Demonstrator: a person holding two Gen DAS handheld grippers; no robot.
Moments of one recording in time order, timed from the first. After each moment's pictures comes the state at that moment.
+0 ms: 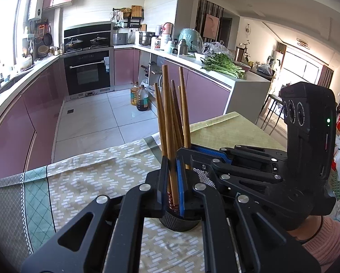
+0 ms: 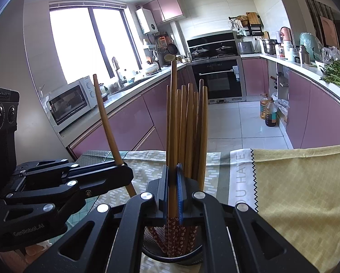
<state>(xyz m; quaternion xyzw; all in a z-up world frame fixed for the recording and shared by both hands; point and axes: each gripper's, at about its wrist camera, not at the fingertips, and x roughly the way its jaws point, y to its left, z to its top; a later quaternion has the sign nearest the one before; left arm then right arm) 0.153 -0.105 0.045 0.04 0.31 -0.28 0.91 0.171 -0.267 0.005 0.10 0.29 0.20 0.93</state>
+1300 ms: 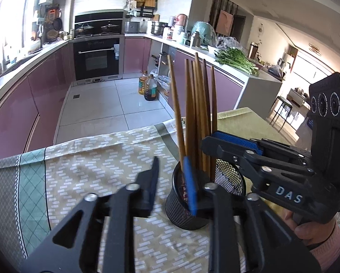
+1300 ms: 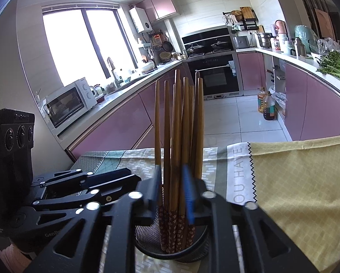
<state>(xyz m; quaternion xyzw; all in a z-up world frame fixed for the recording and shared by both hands) 0.183 -0.091 0.001 0.01 0.34 -0.25 0.91 0.169 -0.277 0.001 0.11 0.30 0.19 0.93</state>
